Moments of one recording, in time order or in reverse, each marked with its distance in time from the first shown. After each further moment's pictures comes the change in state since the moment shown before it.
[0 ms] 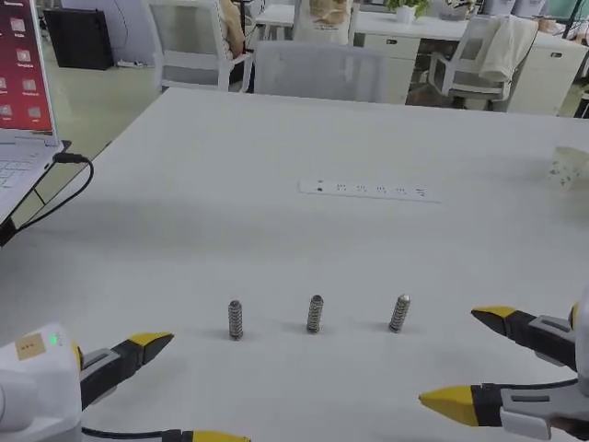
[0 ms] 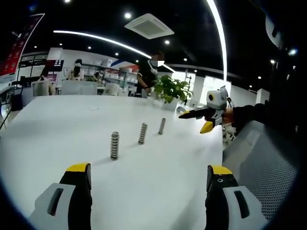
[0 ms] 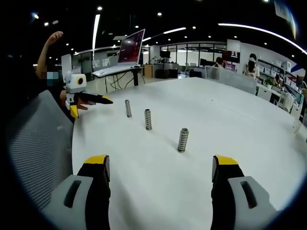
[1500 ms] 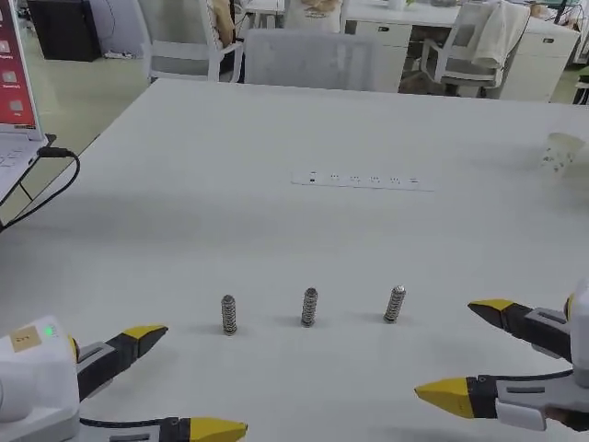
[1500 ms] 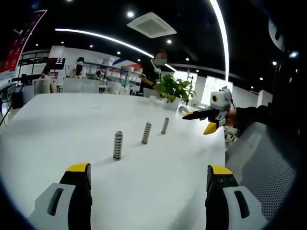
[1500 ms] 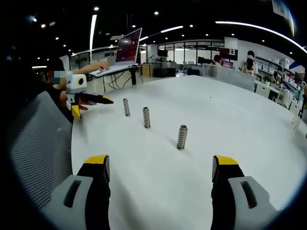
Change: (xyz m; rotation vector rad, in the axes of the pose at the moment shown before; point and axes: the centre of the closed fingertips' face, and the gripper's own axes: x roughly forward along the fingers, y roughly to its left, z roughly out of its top) left arm 0.007 0.012 -0.003 -0.016 0.009 0.008; right arm 0.000 -0.005 -0.007 0.022 0.012 -0.013
